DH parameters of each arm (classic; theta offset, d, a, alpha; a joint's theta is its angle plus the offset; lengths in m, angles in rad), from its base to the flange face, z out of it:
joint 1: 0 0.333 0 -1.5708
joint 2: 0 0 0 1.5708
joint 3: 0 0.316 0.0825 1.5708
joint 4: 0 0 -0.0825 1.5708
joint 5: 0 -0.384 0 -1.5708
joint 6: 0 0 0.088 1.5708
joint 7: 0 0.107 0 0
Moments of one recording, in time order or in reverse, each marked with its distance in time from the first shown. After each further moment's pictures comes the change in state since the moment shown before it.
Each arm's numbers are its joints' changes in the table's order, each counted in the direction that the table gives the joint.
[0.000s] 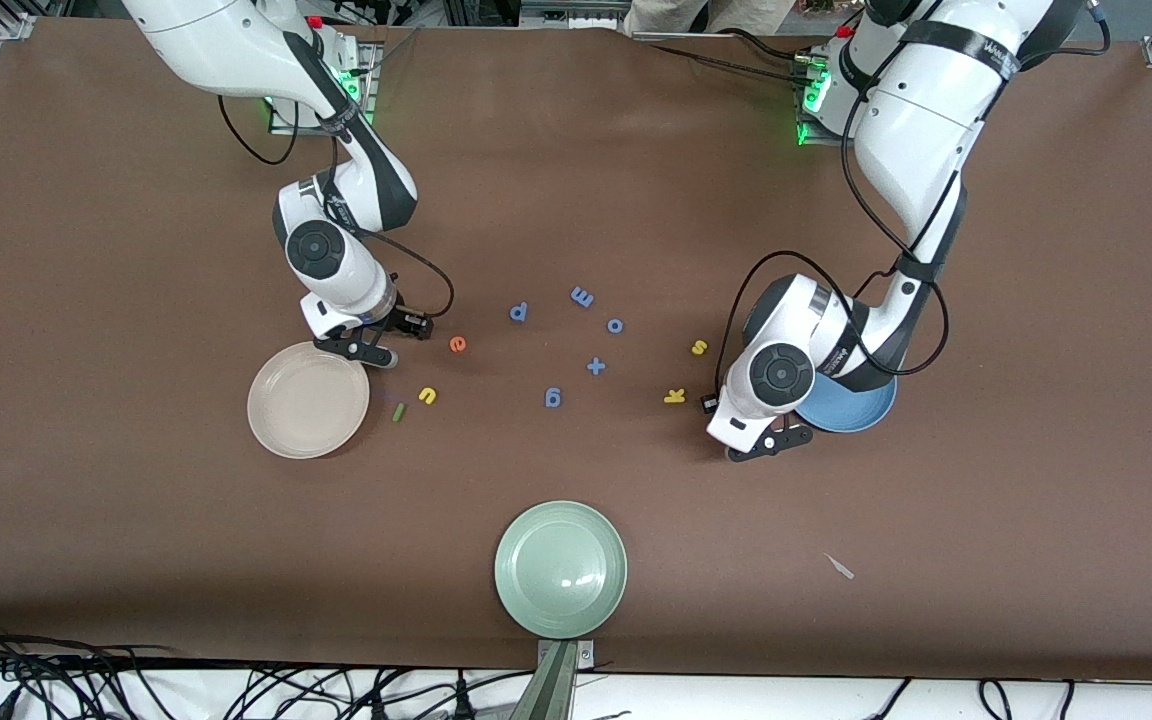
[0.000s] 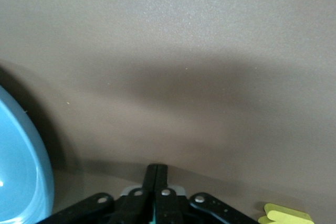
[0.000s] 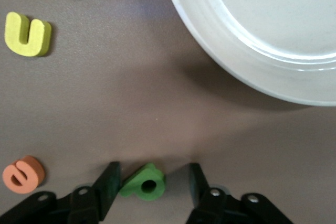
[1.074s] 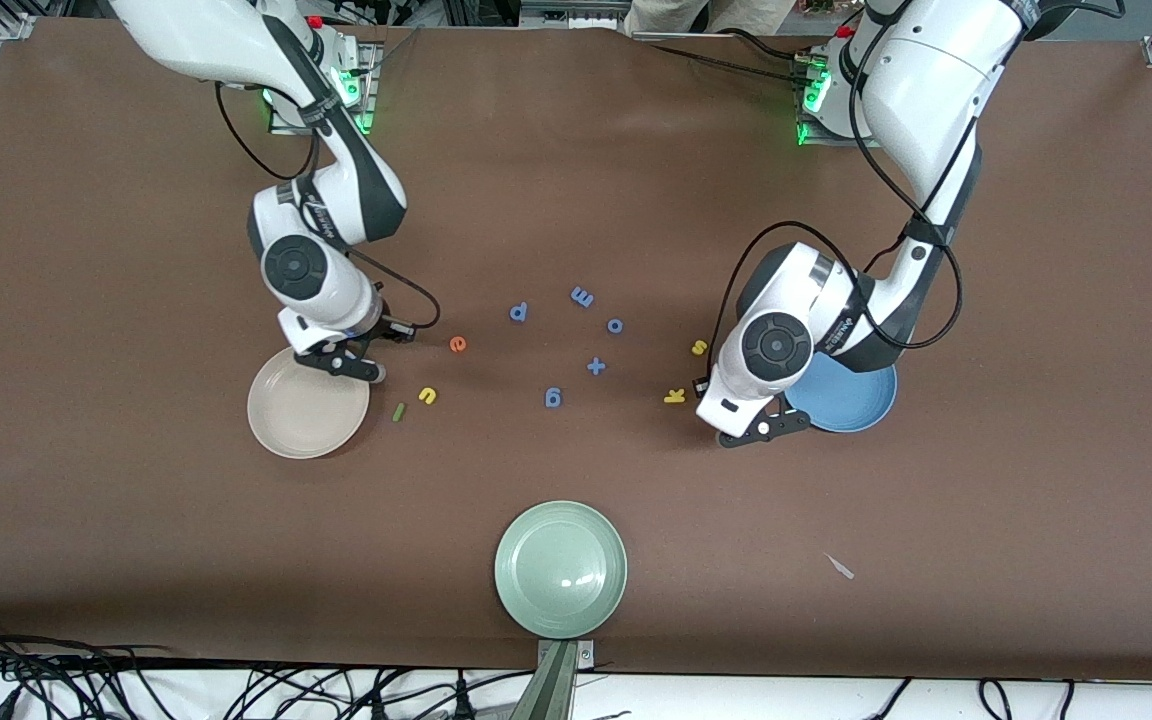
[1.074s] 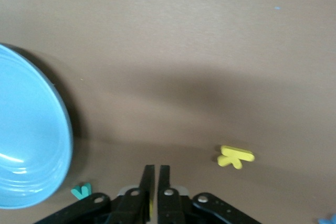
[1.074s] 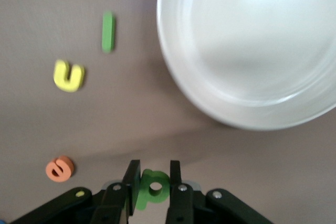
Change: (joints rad) left arm -0.012 -0.106 -0.044 0.014 0.000 -0.097 -0.010; right arm -0.001 -0.043 -0.054 0.198 0.000 -0.309 -0.098
